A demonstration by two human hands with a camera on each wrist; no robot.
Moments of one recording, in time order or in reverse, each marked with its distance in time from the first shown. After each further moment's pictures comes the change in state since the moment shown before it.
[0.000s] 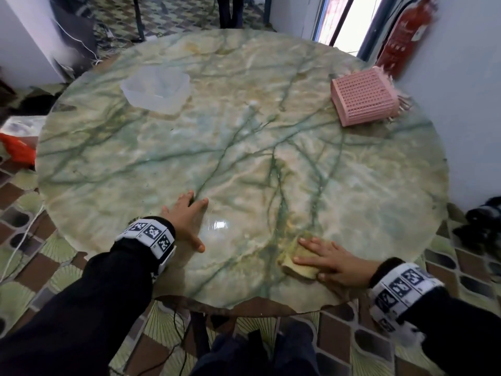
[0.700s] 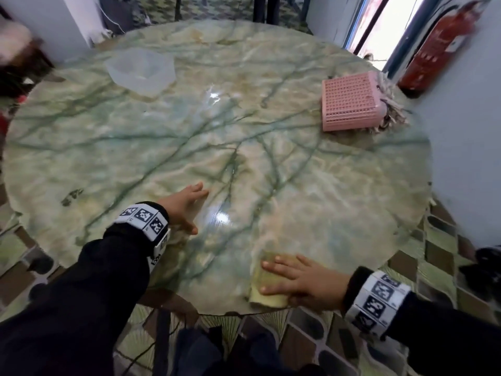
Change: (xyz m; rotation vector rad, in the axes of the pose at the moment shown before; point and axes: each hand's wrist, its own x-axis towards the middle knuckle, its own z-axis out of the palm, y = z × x) left_hand 0.035 0.122 0.022 -0.186 0.042 0.015; right_hand -0.043 0.097 0.013 -0.305 0.059 -0.388
